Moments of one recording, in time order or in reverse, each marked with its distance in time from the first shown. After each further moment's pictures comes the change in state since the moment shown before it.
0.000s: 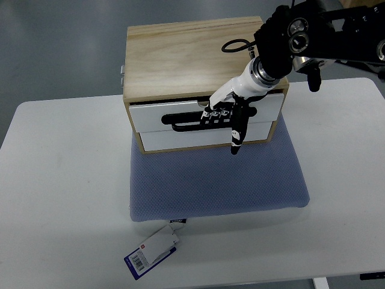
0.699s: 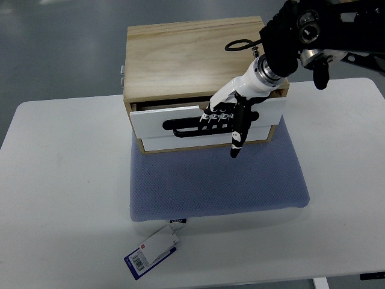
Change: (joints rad) left arm 0.000 0.000 0.000 0.000 -0.001 0.001 0.000; right arm 0.007 -0.035 0.004 0.029 0.070 0.013 0.001
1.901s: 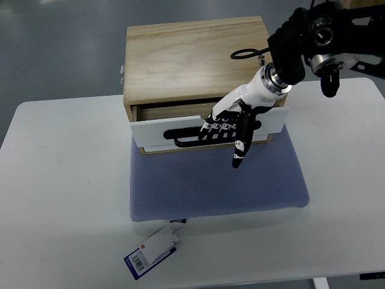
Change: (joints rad) left arm 0.000 0.000 0.001 0.000 0.000 0.000 0.000; right arm -0.018 -0.051 0.009 0.072 0.052 0.000 0.000
